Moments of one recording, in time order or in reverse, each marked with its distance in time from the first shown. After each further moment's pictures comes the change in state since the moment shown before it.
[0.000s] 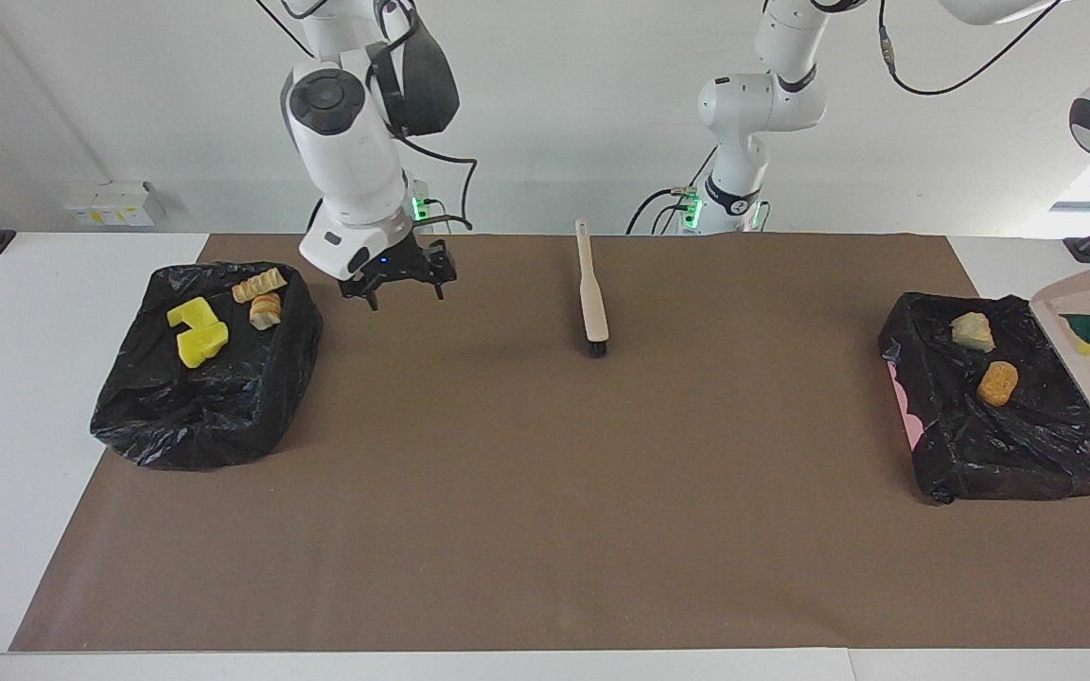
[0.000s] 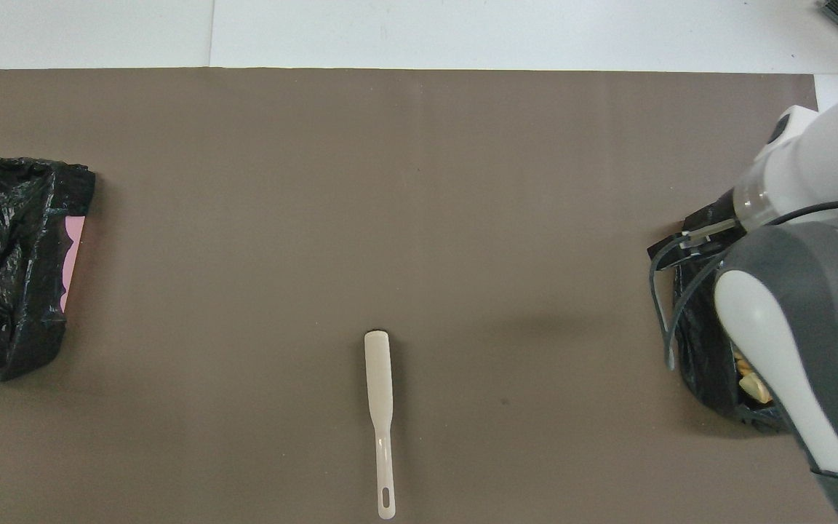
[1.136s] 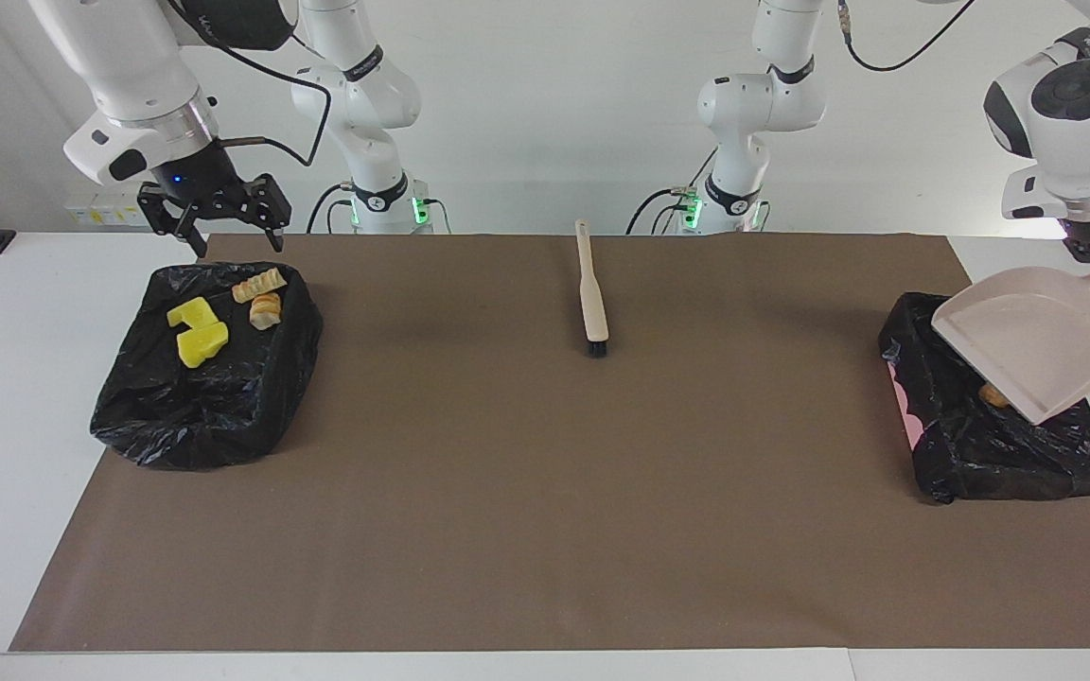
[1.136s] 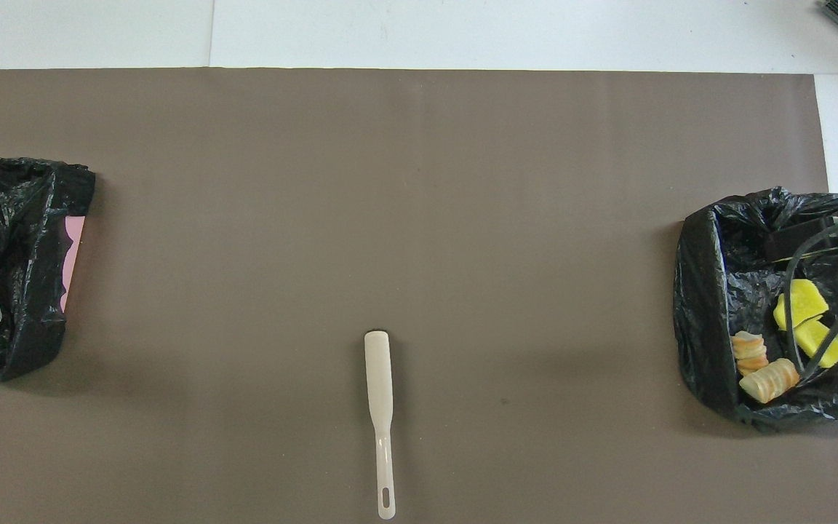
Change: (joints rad) left arm -0.010 -0.081 -0.222 -0.078 -0.231 -0.350 -0.316; right arm -0.122 -0.072 -0.005 0.099 0.060 -0.120 0.014
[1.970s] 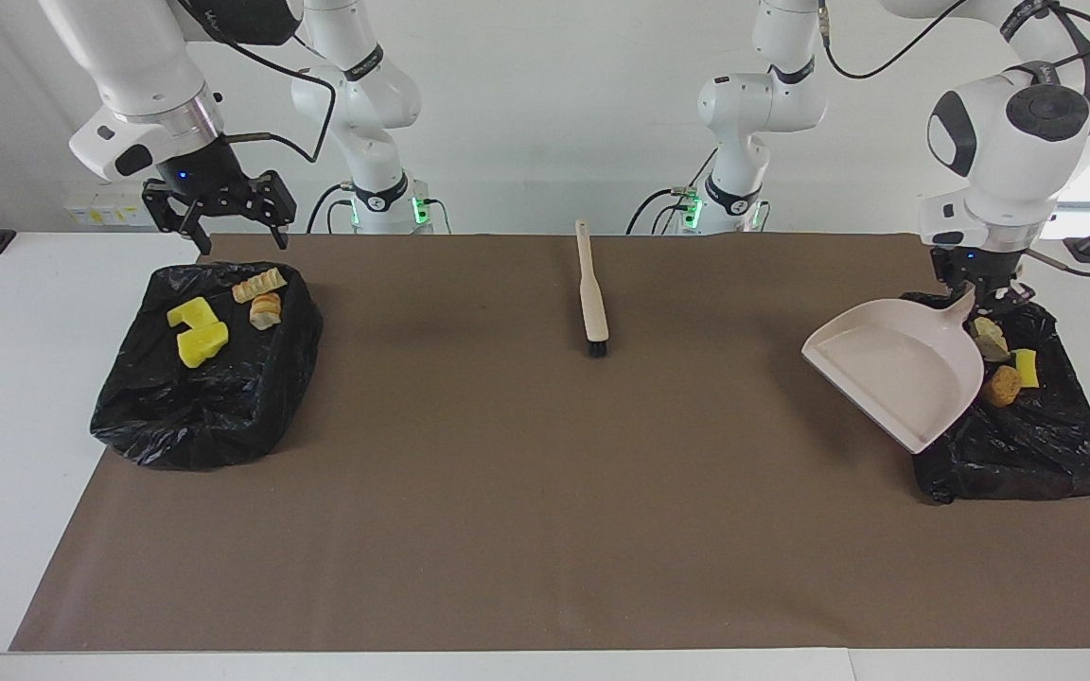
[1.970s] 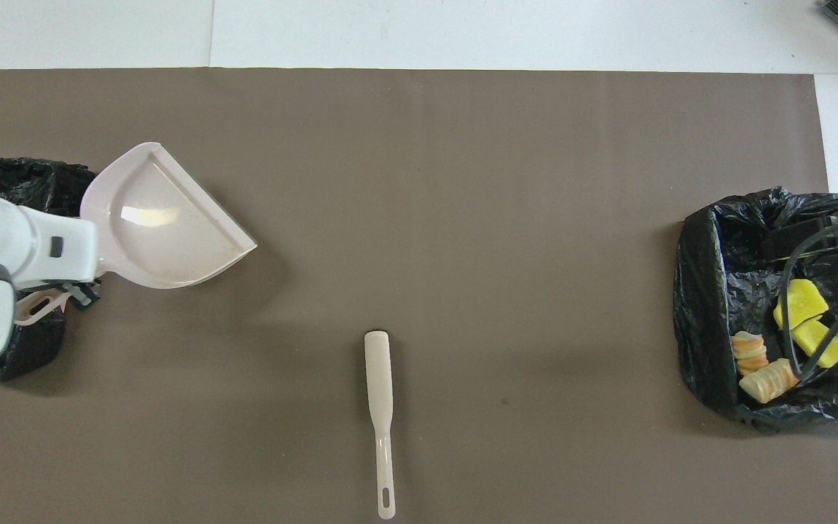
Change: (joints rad) left arm -0.028 0.078 -0.336 -0.068 -0.557 -0.068 -0.729; right arm 0.005 -0.006 0.004 0.000 0.002 0.006 0.011
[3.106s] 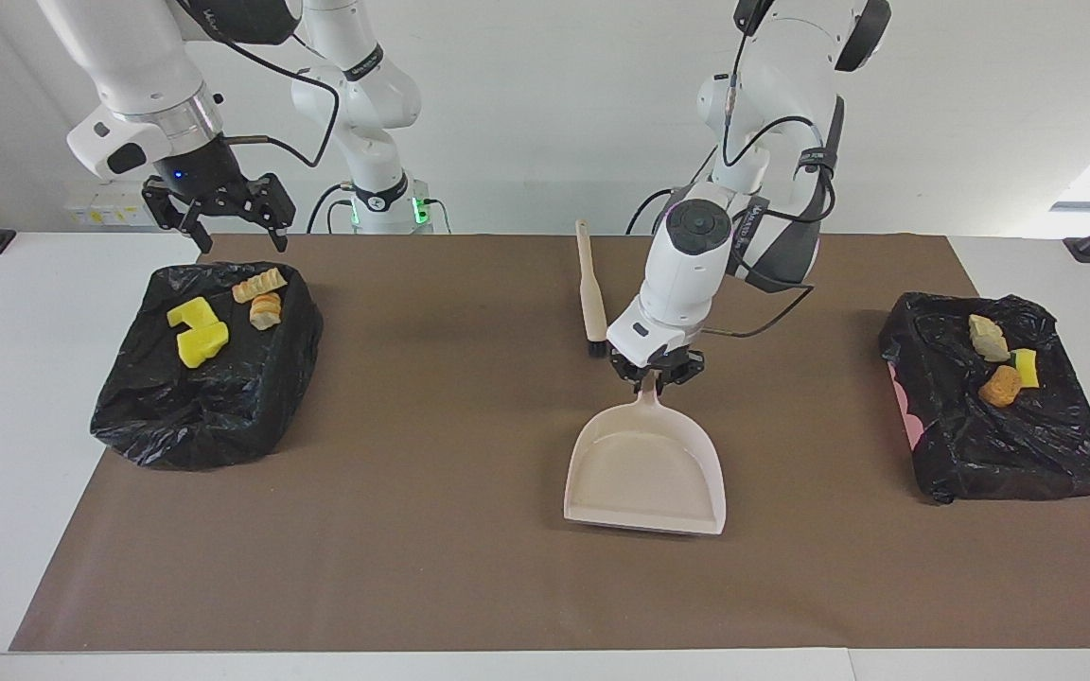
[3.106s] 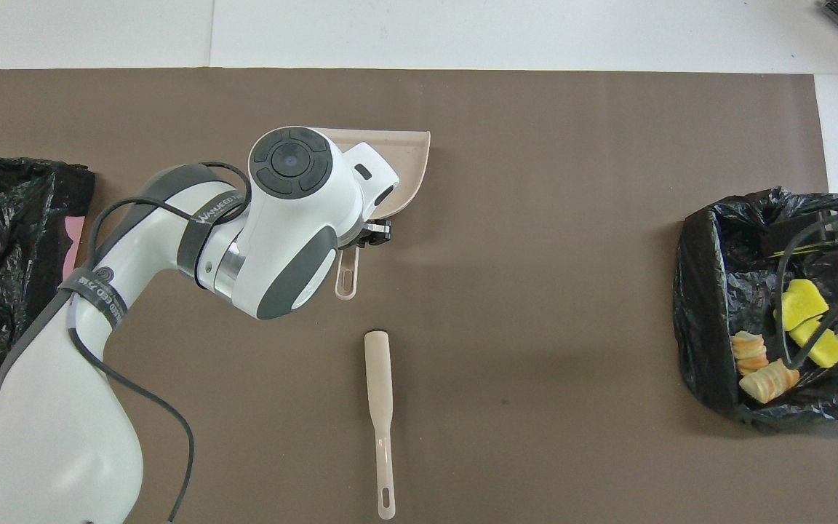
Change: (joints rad) left arm -0.150 0.442 -0.328 0.436 -0.032 0.053 -1.111; right arm 0.000 -0.001 0.000 0.000 0.005 0.000 0.071
